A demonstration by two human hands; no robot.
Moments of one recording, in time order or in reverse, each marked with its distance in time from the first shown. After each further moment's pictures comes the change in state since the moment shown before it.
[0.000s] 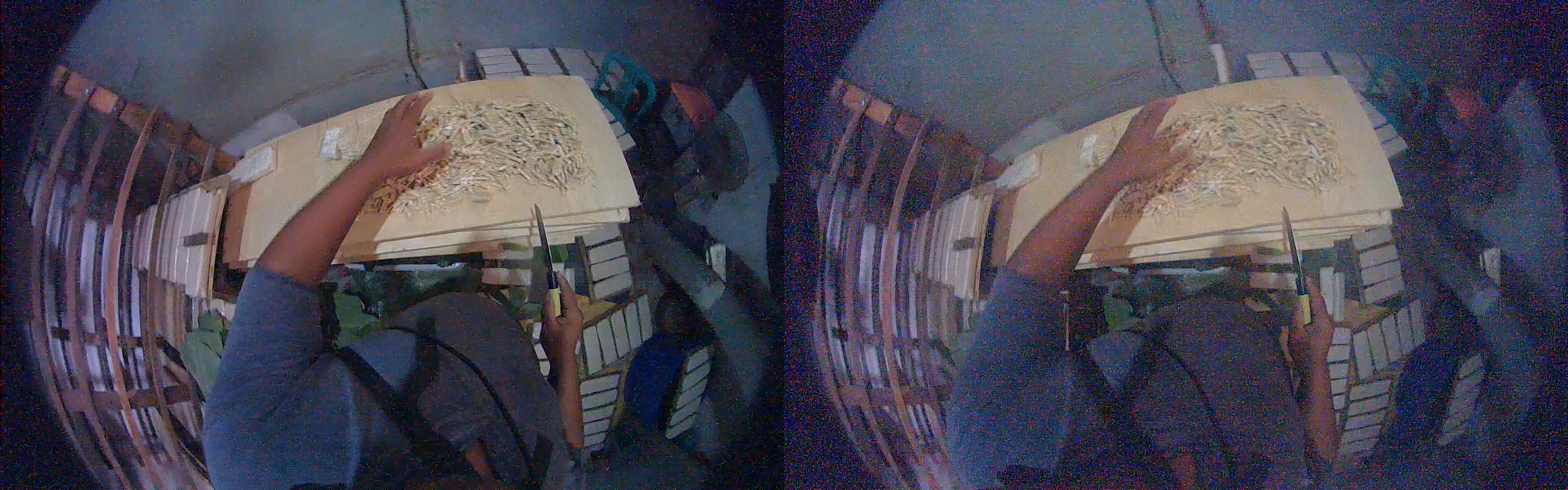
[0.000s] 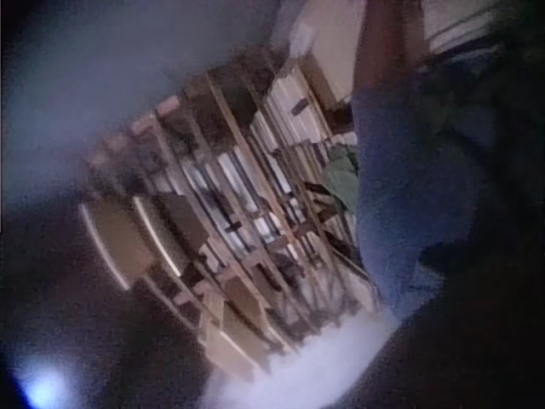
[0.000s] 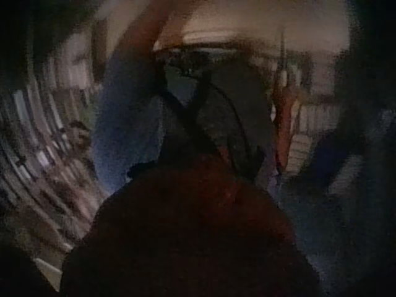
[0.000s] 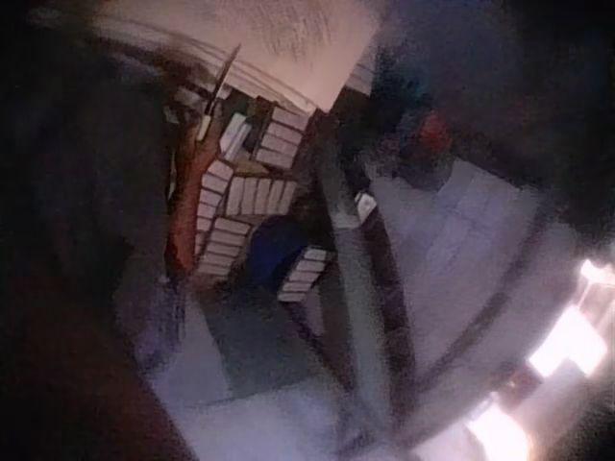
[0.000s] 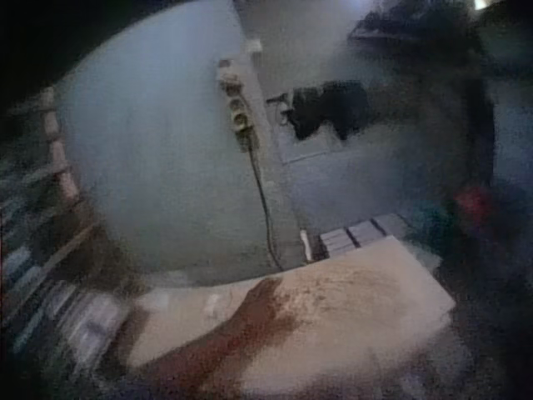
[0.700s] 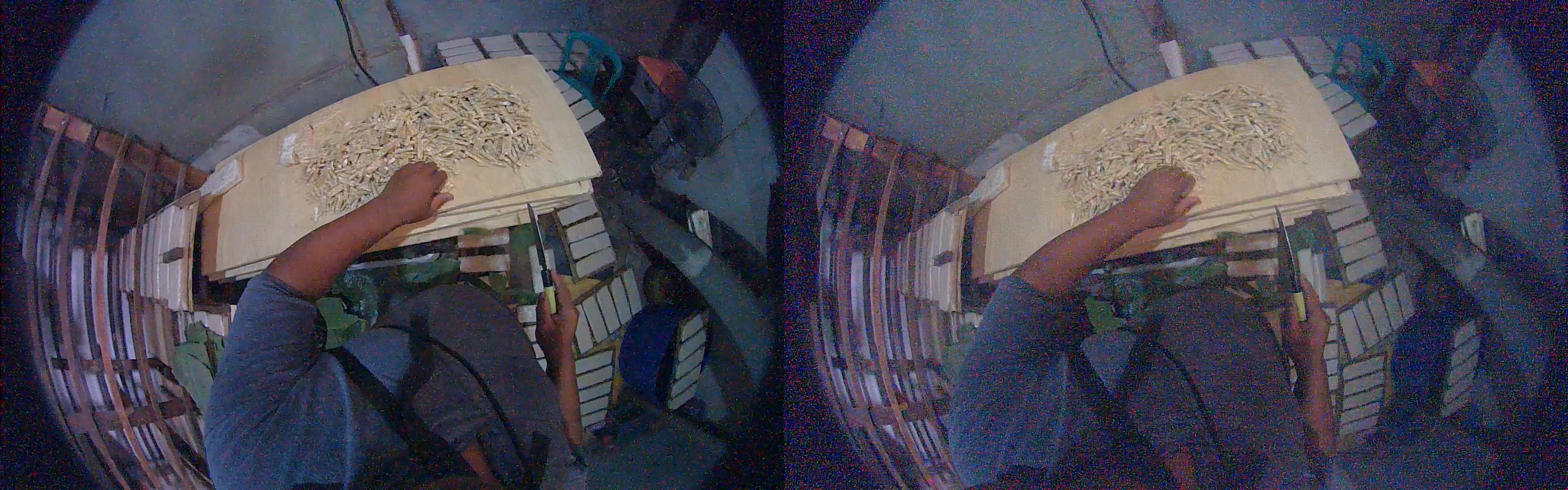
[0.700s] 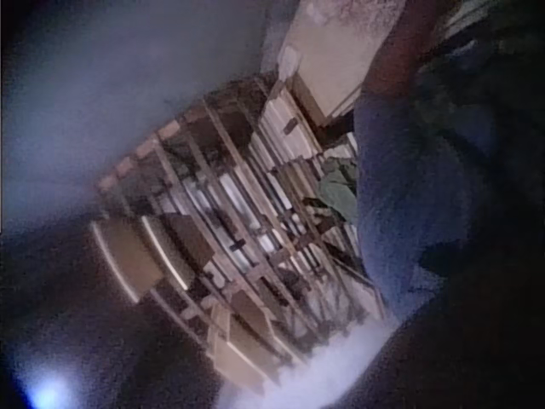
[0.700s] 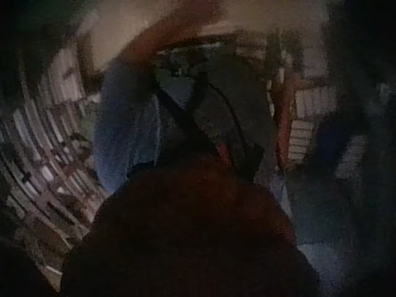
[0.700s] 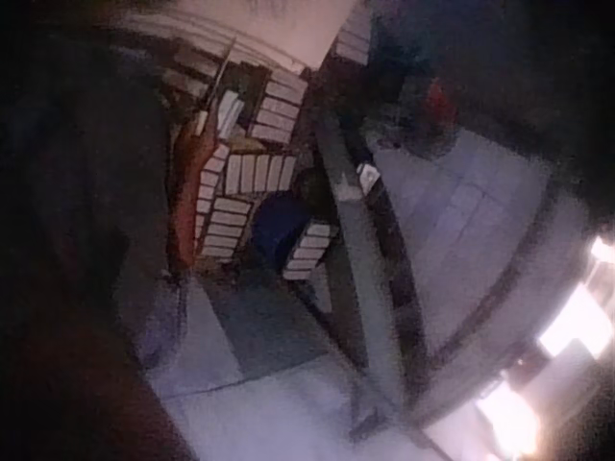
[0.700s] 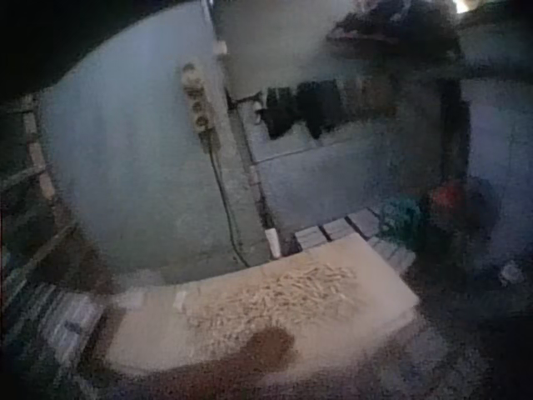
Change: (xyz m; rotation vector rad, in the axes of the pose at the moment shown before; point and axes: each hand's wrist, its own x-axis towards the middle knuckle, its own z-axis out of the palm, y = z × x) left_hand -0.041 0.099 0.081 0.226 -0.510 0.163; right_hand -0.020 0.021 -0.060 -0.050 0.020 0.033
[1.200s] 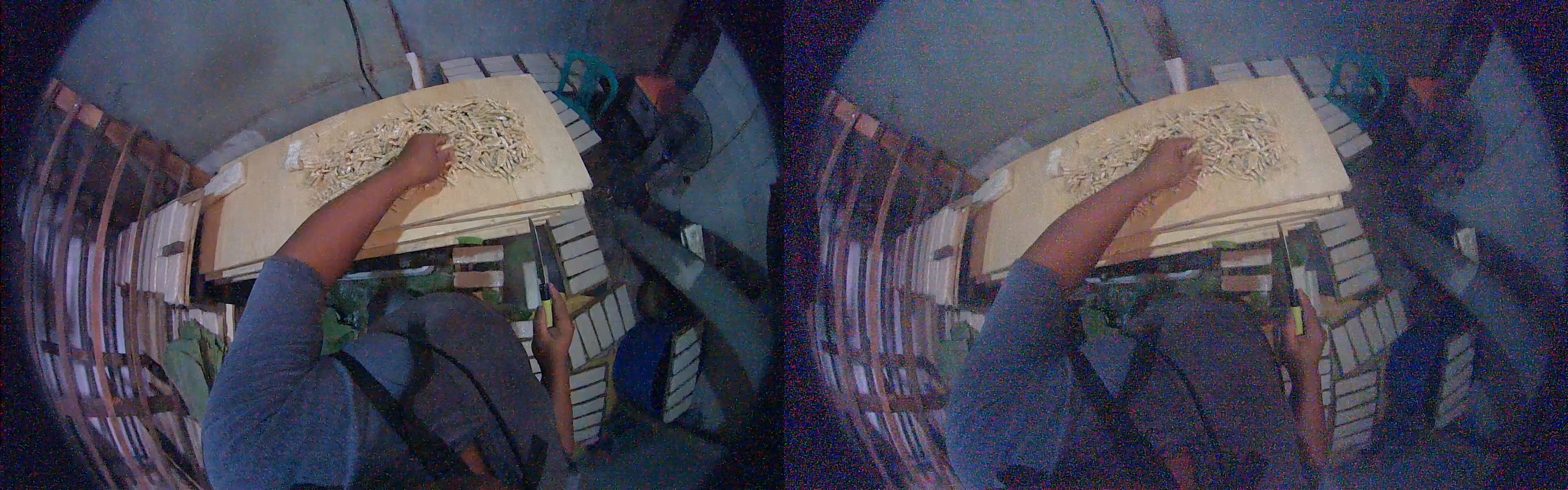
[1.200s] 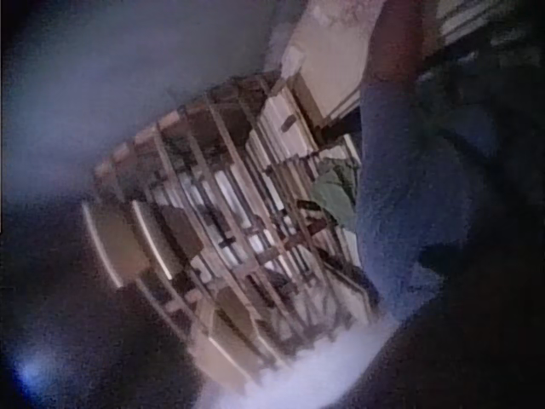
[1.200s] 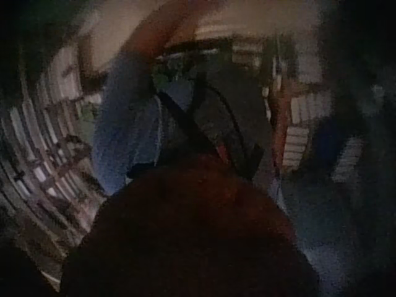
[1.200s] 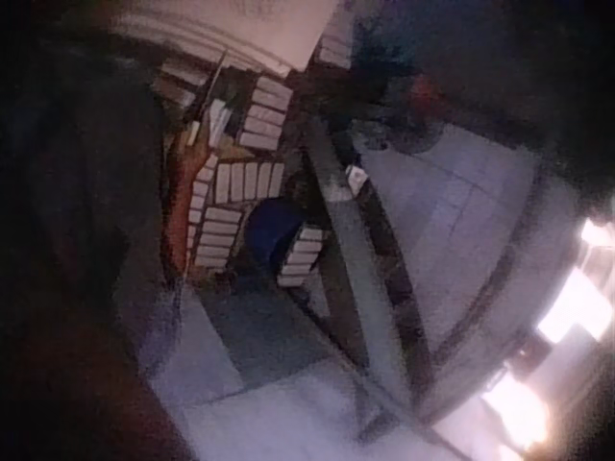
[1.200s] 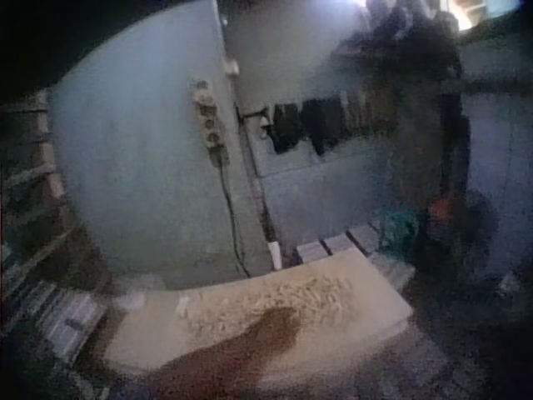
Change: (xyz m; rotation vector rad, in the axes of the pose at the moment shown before) left_hand 0.065 -0.008 -0.025 -0.423 0.306 -0.159; right_hand -0.020 0.037 -0.010 -0.025 0.095 -0.065
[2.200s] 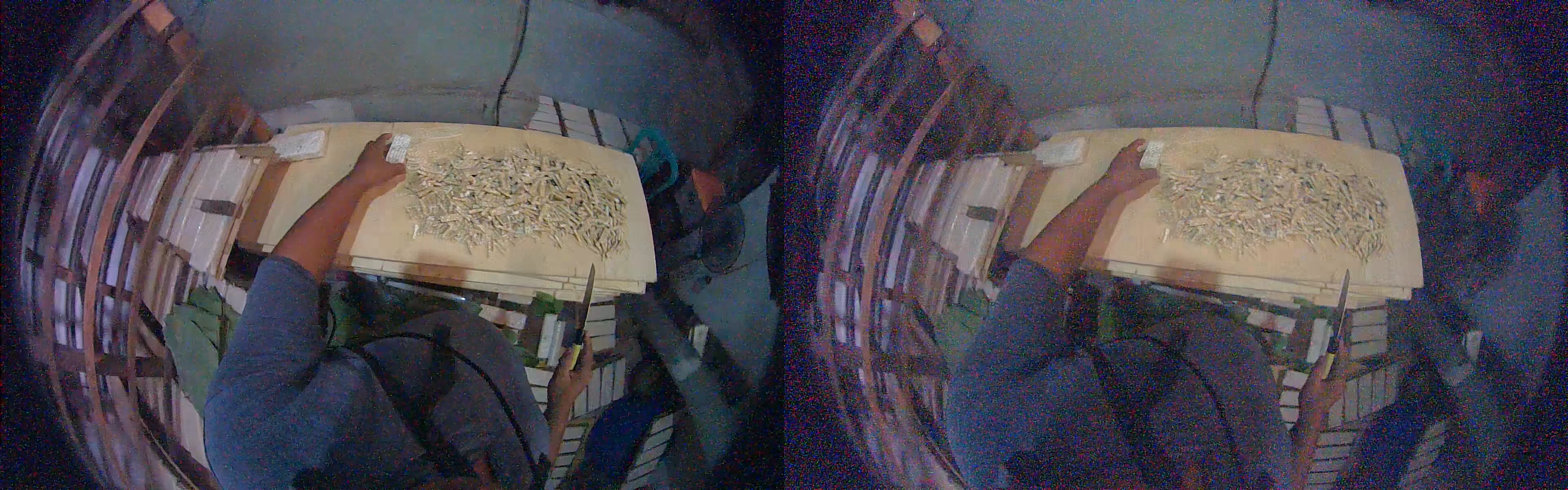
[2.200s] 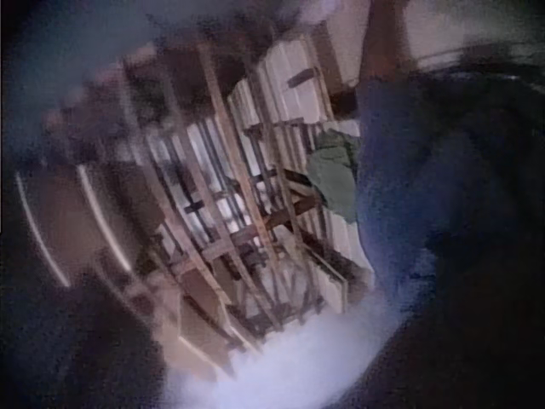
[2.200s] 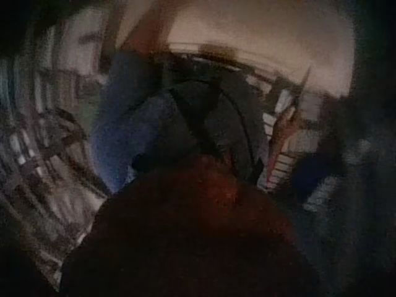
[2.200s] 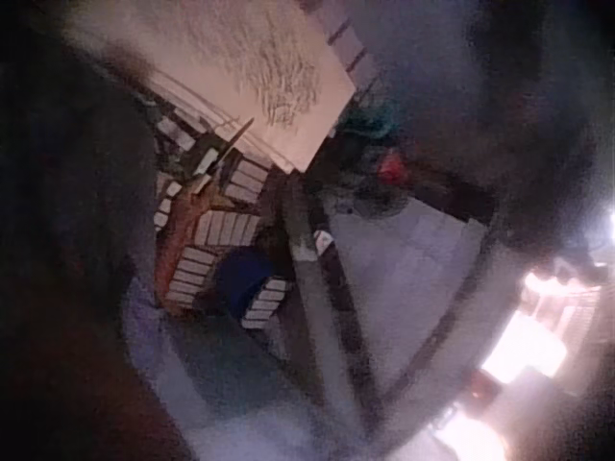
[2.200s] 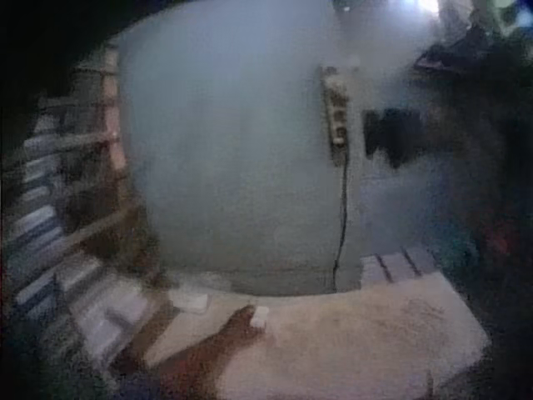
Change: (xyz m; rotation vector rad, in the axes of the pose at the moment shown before) left_hand -0.152 -0.335 -0.175 -0.095 0.188 -0.514; right_hand 0.011 -0.074 0.112 -0.073 0.109 -0.072
